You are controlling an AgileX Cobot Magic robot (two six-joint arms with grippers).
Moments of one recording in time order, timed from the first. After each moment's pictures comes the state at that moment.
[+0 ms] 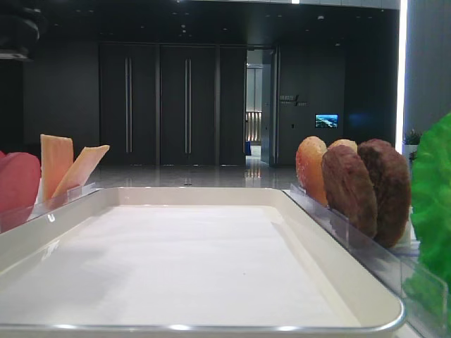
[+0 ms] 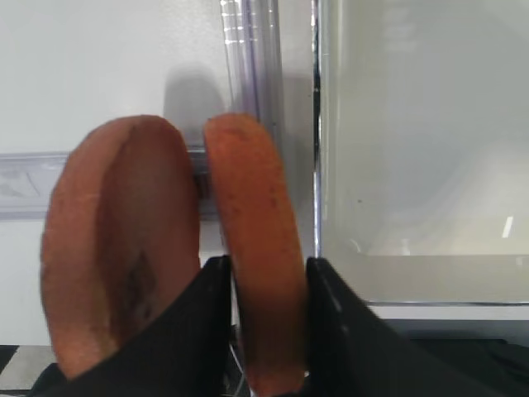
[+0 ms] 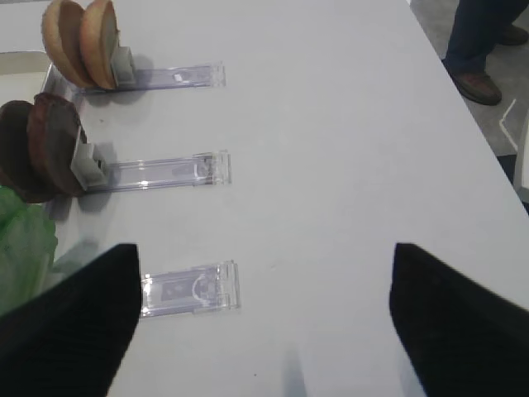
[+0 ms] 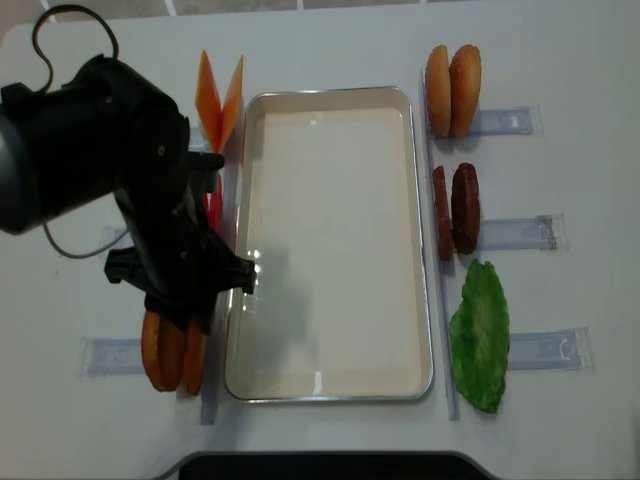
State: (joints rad) left arm -0.58 1.56 -0.94 0.07 1.11 -0.57; right arm -0.12 -0.01 -0.51 0.10 1.13 -0.09
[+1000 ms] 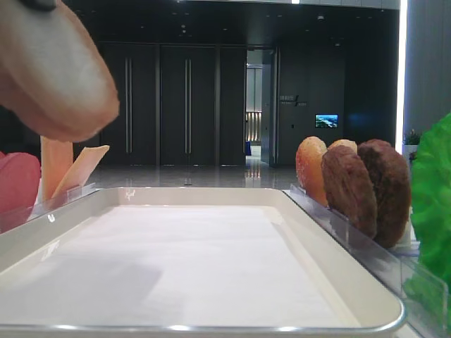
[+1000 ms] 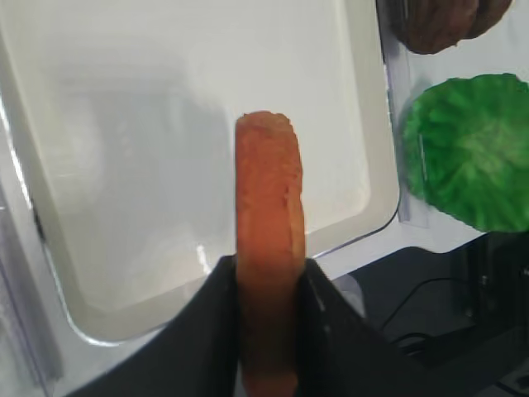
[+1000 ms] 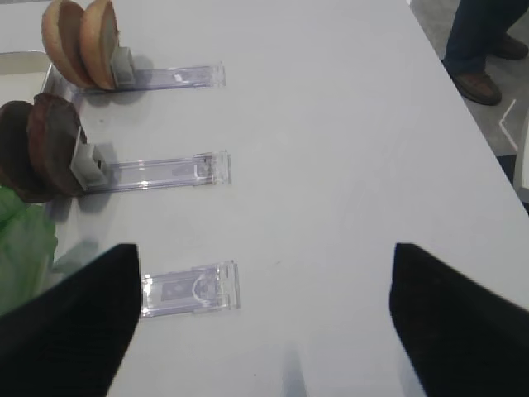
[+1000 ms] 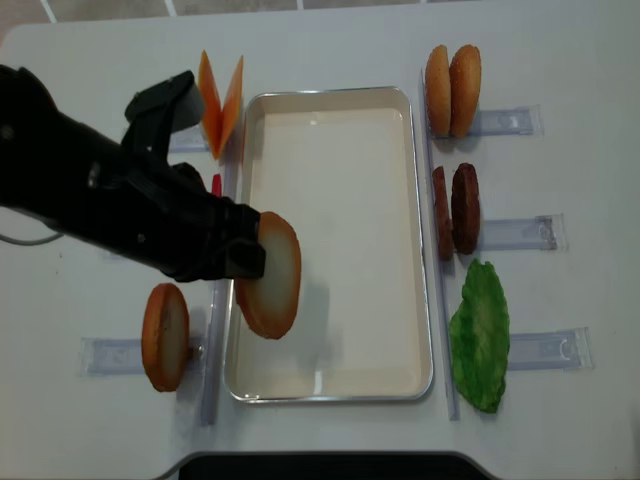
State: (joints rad) left arm -0.50 1.25 -0.84 -0.47 0.82 -0.09; right arm -0.12 -0.01 -0.51 0.10 1.13 -0.09
